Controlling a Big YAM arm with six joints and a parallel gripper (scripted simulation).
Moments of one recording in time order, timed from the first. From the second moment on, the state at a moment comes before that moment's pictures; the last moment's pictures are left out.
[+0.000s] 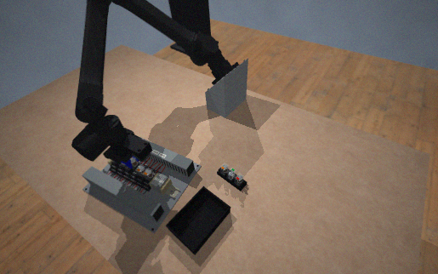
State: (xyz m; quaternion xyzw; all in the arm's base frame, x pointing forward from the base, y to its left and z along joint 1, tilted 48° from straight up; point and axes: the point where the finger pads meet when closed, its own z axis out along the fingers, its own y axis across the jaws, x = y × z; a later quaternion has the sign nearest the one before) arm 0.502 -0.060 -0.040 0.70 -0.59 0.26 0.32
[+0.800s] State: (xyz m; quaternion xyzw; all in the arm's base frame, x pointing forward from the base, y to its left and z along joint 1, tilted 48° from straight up) arm 0.506 -0.014 0.000 0.70 -0.58 0.26 0.31
